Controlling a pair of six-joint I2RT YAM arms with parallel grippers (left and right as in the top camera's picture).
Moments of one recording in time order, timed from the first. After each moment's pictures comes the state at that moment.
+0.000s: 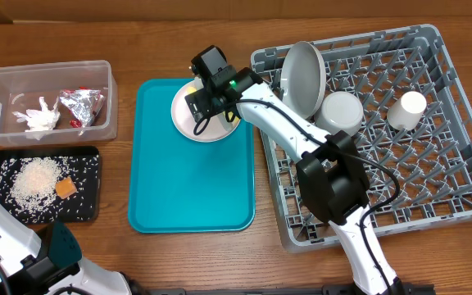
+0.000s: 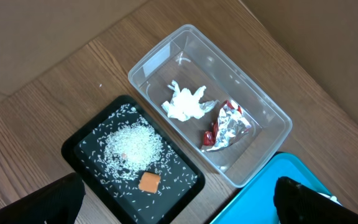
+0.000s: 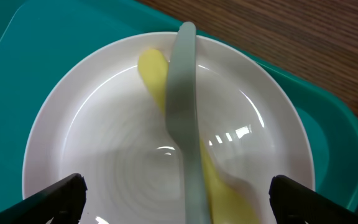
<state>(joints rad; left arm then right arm) 0.56 1.81 2.52 -1.62 -0.07 -0.32 0.65 2.39 2.07 -0.74 0.03 0.17</state>
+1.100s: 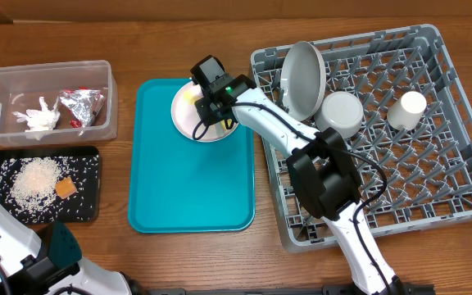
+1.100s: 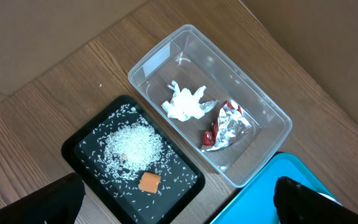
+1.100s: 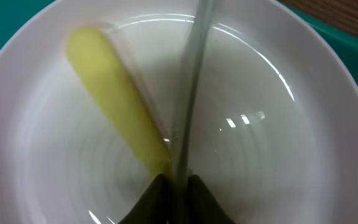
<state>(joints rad) 0.56 1.81 2.52 -1.62 -0.07 -0.32 0.65 2.45 2.06 -0.73 0.01 0.18</state>
